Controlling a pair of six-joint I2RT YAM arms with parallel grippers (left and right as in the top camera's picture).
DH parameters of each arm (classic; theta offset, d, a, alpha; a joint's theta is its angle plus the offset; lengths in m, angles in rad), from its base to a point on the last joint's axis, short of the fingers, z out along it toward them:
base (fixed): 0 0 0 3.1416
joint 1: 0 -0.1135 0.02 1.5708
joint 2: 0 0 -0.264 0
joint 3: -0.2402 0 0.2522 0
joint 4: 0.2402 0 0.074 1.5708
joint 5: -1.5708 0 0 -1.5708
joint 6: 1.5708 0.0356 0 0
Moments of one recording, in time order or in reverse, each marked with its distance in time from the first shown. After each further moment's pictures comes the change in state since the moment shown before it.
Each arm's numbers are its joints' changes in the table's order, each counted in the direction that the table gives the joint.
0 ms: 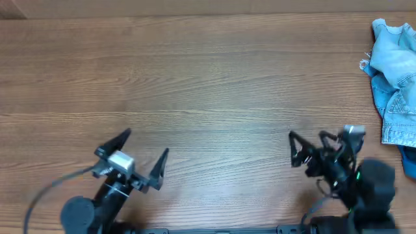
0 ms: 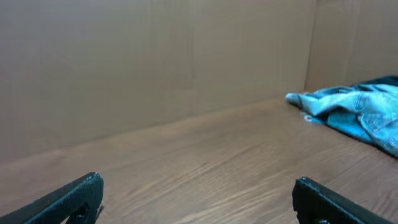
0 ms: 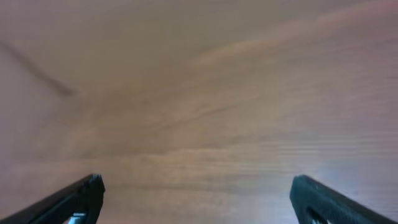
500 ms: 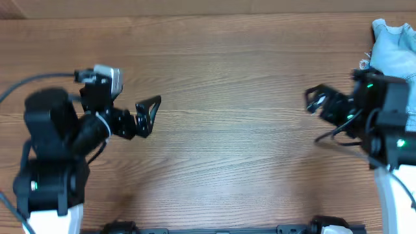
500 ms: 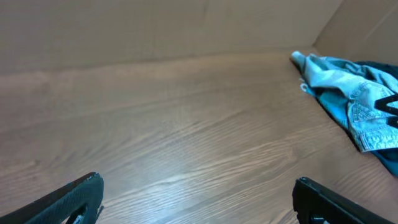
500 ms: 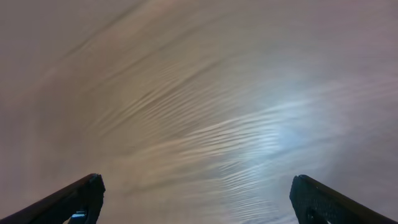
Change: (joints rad) left arm 0.000 0.830 -0.844 0.548 0.008 0.016; right arm 0.156 0.684 -0.526 0.291 -0.067 0.095
